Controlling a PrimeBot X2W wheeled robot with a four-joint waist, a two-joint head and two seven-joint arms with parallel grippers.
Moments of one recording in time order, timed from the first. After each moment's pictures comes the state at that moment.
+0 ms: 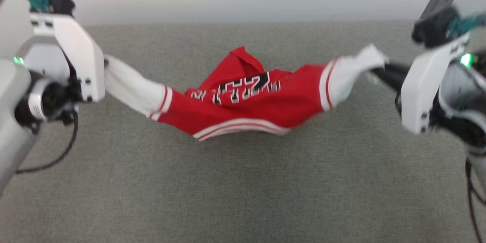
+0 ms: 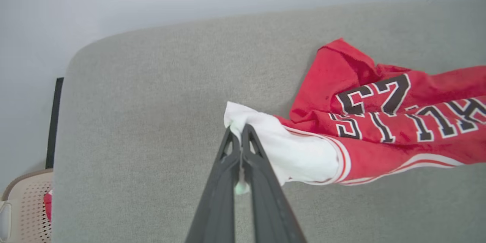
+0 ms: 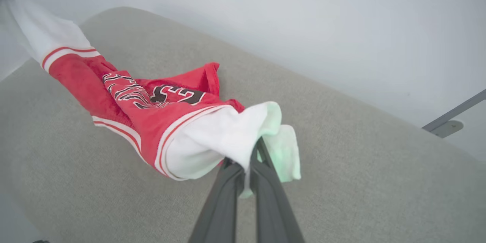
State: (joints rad) left arm -0.97 0.79 -0.84 0.26 -1.10 0.27 0.73; right arm -0.60 -0.50 0.31 -0.02 0.70 0.13 0.82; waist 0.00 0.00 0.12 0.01
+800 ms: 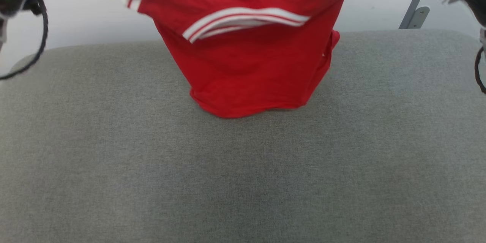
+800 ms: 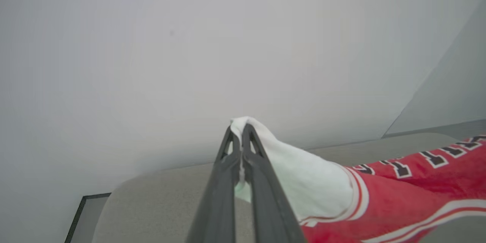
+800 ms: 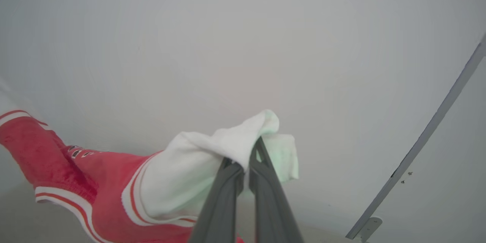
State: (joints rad) left arm -1.32 0.68 -0.76 0.48 -1.00 0.19 0.58; right arm -1.11 -0.36 0.28 0.40 0.60 0.13 0.53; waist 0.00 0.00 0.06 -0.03
